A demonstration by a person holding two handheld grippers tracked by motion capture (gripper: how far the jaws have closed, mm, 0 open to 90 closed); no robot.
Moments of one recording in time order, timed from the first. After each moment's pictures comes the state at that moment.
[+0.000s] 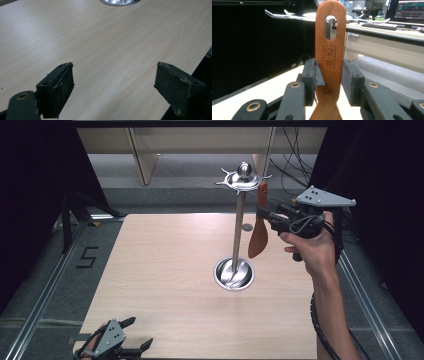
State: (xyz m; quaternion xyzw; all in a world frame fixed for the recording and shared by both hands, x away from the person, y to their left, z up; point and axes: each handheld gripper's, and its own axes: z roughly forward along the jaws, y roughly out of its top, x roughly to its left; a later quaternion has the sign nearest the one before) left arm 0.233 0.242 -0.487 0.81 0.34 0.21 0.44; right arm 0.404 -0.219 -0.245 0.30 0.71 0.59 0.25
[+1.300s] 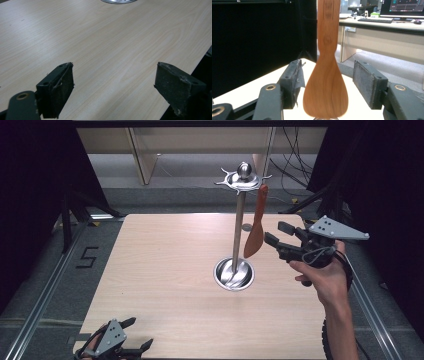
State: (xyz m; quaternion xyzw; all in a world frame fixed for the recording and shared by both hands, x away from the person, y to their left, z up) left arm 0.234 0.242 -0.488 0.81 0.34 0.21 0.43; right arm 0.363 -0.244 -0.285 0.33 0.70 0.58 0.24
